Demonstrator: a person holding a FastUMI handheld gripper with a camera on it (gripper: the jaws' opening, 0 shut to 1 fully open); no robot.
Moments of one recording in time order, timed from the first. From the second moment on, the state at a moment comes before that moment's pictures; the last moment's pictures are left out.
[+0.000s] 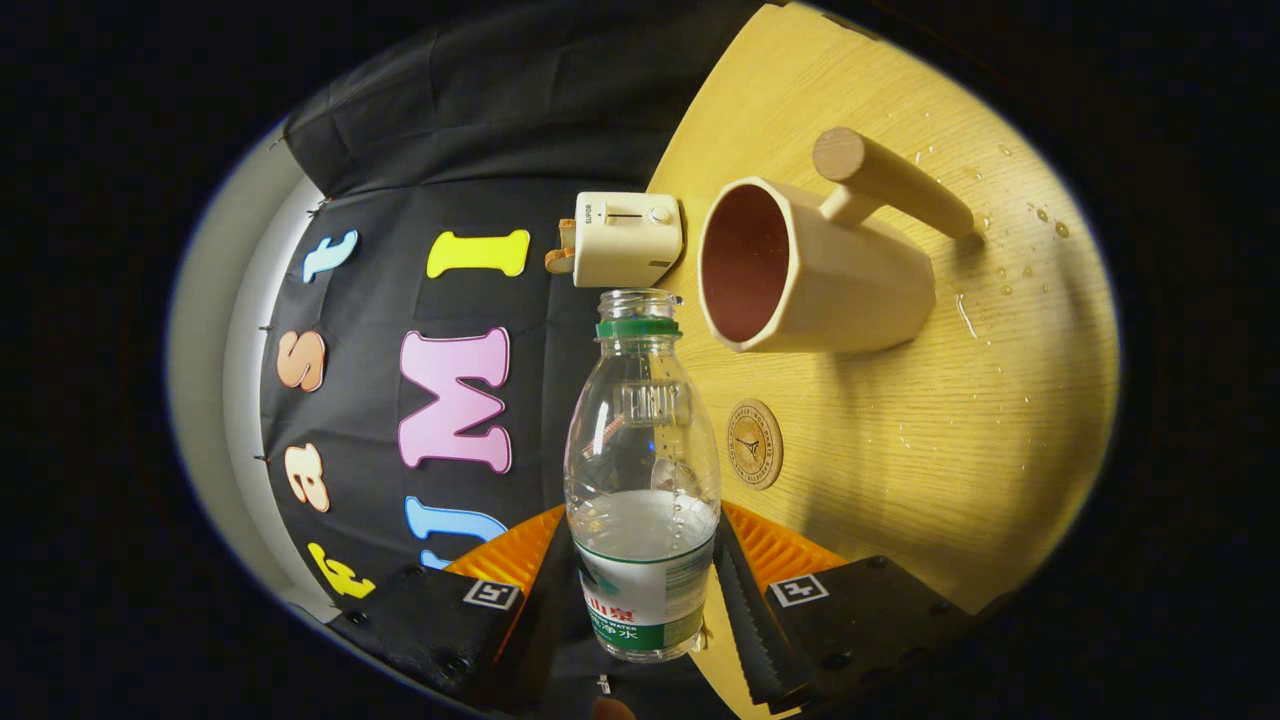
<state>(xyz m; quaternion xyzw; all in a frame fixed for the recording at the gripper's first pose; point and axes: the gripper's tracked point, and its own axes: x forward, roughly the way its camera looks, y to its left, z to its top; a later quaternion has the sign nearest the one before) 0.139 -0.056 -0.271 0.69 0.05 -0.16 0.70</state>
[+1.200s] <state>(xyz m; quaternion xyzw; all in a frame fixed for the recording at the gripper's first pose) 0.146 -0.060 -0.265 0.76 0.03 -0.17 0.63</state>
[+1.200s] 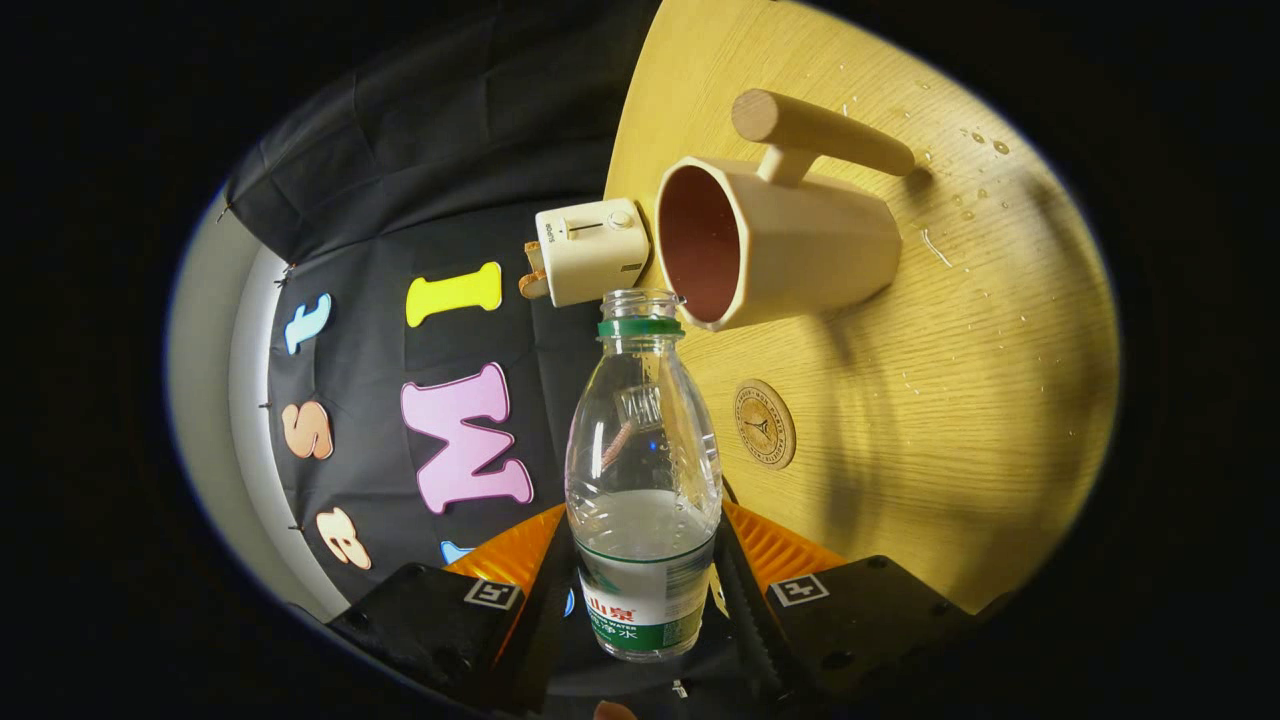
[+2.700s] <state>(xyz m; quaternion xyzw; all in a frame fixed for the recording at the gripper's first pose) 0.159 -0.069 -0.238 0.81 -0.02 -0.18 0.56</state>
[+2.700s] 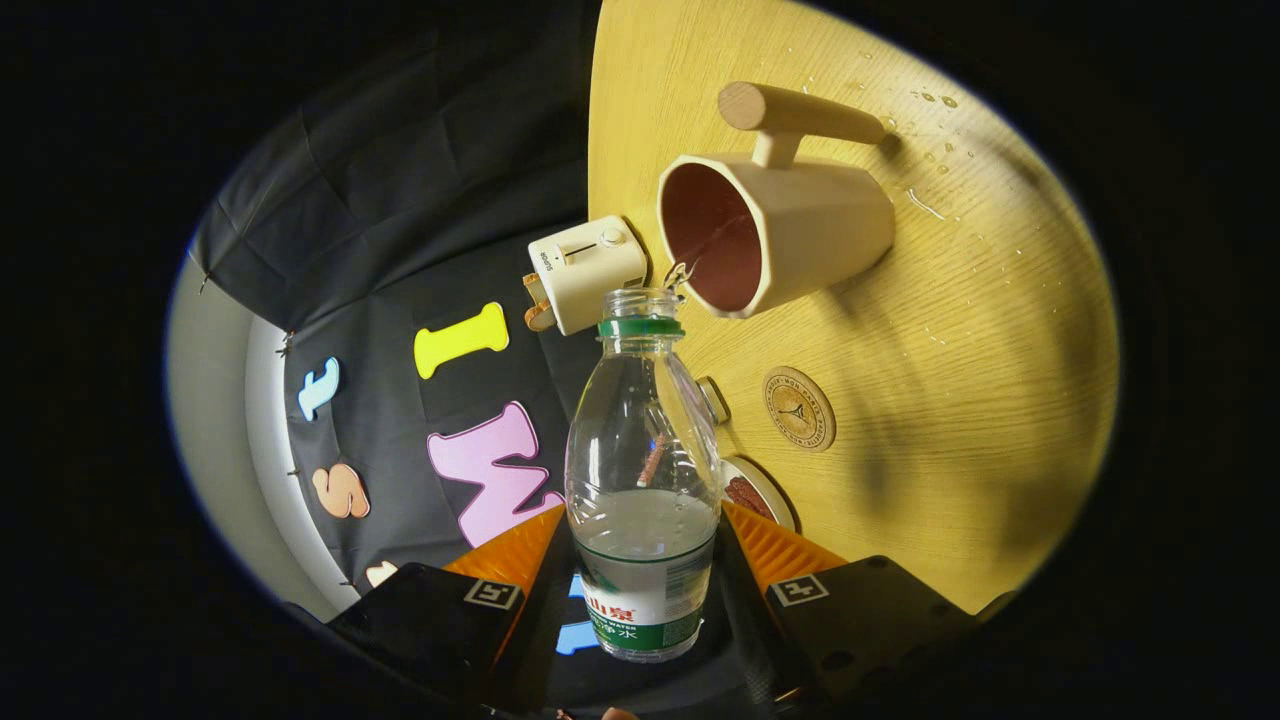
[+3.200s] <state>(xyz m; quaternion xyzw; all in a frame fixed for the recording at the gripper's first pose) 0.165 -0.072 -0.227 0.84 -0.05 -0.19 0.52</state>
